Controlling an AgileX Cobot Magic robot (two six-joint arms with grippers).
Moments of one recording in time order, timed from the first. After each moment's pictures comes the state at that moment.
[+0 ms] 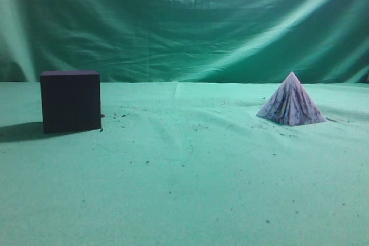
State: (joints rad) left arm -0.14 -0.02 0.02 -0.12 0.35 0.07; right arm 0.08 0.56 -0.44 0.31 0.51 -0.15
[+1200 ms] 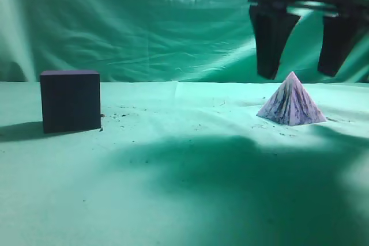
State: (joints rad) left arm -0.14 -0.02 0.02 -0.12 0.35 0.07; right arm 0.44 1.73 -1.18 0.06 0.84 -0.11
